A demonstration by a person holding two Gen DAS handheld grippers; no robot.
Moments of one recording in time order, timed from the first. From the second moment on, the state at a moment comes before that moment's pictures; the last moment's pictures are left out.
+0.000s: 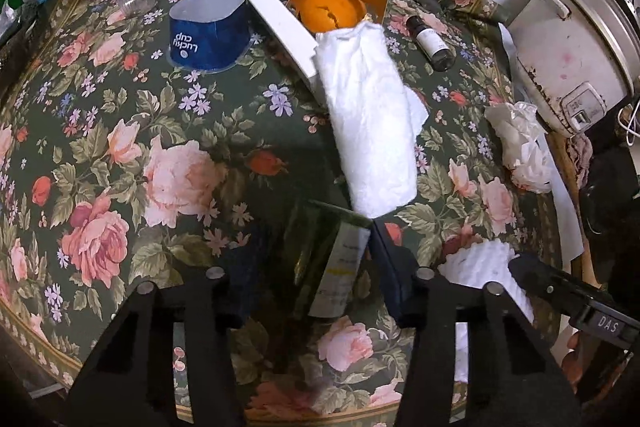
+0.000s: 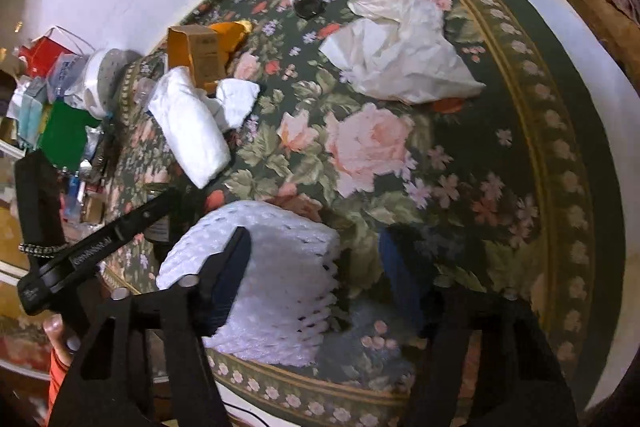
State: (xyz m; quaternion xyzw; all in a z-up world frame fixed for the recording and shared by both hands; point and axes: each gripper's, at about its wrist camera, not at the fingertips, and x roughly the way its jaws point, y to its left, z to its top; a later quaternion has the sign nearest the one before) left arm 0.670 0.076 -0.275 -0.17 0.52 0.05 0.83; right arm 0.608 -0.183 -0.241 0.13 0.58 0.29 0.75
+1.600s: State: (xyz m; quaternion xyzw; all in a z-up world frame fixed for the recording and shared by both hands) left arm 0.372 0.106 -0.196 -0.11 0.43 -0.05 0.89; right arm 0.343 -0.150 -0.146 0.13 0.43 0.17 0.88
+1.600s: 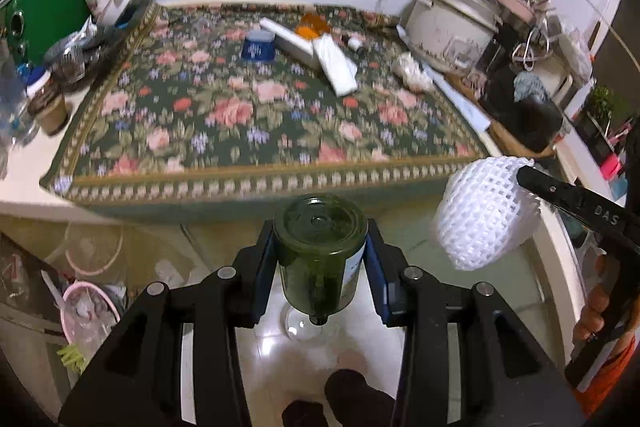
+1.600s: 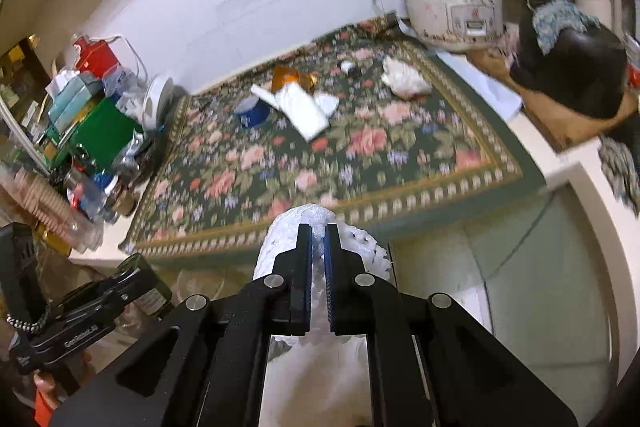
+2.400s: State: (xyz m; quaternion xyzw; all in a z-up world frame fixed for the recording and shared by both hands) left arm 0.377 0.050 -0.556 -0.18 0.55 0.04 0.82; right arm 0.363 -0.179 -0.519 0.09 0.60 0.15 0.78
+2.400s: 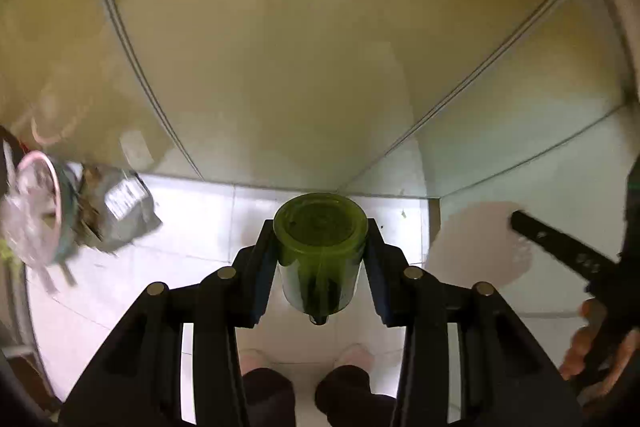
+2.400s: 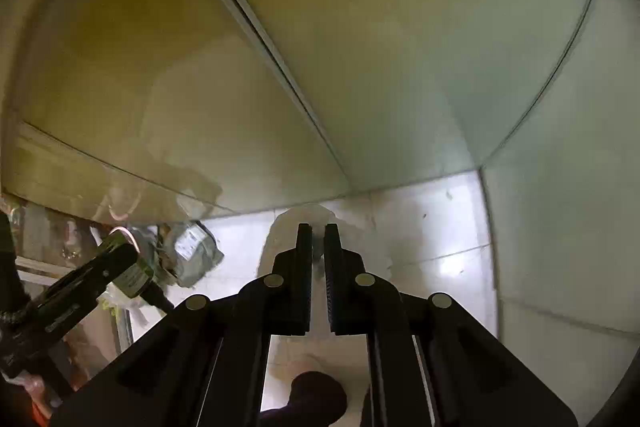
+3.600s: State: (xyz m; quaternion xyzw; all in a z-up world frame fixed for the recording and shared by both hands) left arm 0.389 0.025 -0.644 -0.20 0.61 0.02 0.77; right arm 0.365 -0.172 -0.538 0.07 0.62 0.20 0.76
